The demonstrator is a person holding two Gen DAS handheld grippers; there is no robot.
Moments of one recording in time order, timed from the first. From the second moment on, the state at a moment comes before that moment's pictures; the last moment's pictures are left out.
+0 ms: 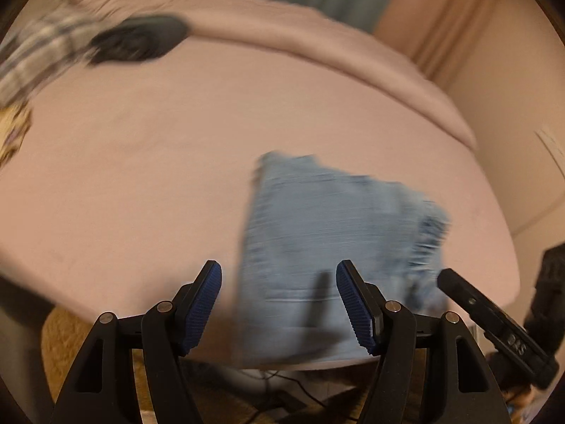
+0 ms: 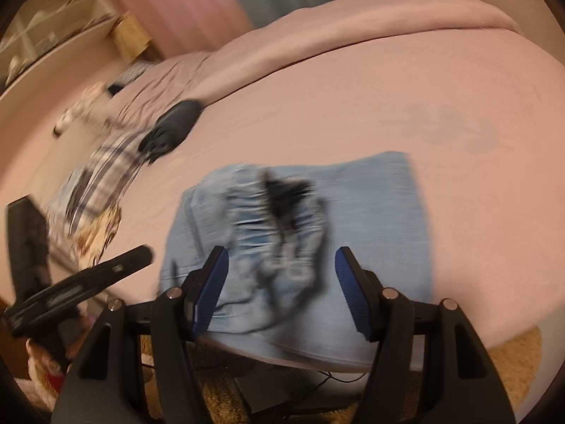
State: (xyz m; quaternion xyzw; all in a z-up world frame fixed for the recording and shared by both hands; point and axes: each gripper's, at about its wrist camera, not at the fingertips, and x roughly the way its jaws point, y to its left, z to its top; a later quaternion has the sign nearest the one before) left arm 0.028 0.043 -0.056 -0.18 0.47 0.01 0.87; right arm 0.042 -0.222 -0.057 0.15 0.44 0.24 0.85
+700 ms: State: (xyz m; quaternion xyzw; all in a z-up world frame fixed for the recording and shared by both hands) left arm 0.021 0.060 -0.080 -0.20 0.49 0.03 0.84; right arm 0.051 -0.190 -0.064 0.03 0.42 0.21 0.88
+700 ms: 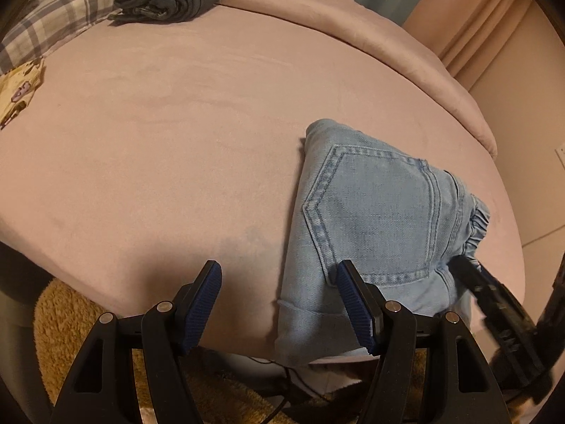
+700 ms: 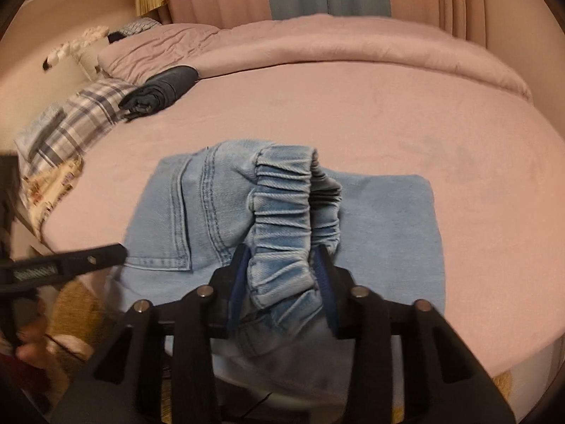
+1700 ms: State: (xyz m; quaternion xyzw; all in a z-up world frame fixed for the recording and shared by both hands) left arm 0.022 0.061 -0.095 -0.18 0.51 0.04 0.84; right arm 0.037 -0.205 -0.077 0.01 0.45 0.20 0.87
